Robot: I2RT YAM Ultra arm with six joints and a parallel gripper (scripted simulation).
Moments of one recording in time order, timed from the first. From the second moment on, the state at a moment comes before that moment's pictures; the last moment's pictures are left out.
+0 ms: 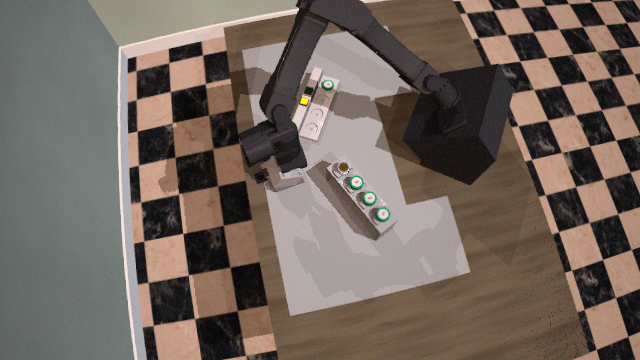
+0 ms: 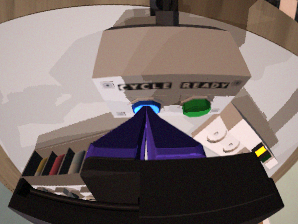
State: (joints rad) arm 0.59 1.71 1.35 -0.73 0.65 0.13
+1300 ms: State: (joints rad) arm 0.37 1.41 1.18 -0.76 0.55 0.55
